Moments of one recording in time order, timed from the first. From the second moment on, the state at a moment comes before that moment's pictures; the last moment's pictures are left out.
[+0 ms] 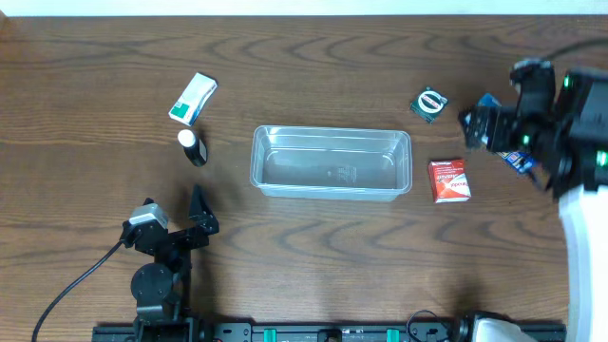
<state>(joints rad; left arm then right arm) 0.03 0.02 0.02 -0.12 -0.08 -0.32 -0.16 1.32 1.32 -0.84 -0.29 -0.09</state>
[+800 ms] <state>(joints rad) 0.03 0.02 0.02 -0.12 -0.08 -0.32 -0.30 1.72 1.39 -0.73 -0.11 -0.42</state>
